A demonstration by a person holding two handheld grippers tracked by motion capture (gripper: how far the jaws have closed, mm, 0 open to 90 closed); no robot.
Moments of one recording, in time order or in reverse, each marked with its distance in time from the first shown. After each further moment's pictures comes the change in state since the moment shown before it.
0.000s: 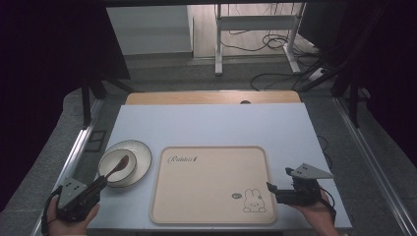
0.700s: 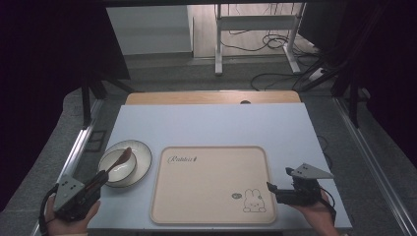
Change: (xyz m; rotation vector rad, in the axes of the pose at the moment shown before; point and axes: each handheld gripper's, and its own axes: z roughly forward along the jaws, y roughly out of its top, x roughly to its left) left arm -0.011 0.022 -0.013 -0.101 -0.024 0.015; right arm 0.000 0.000 -0.001 -0.003 -0.003 0.004
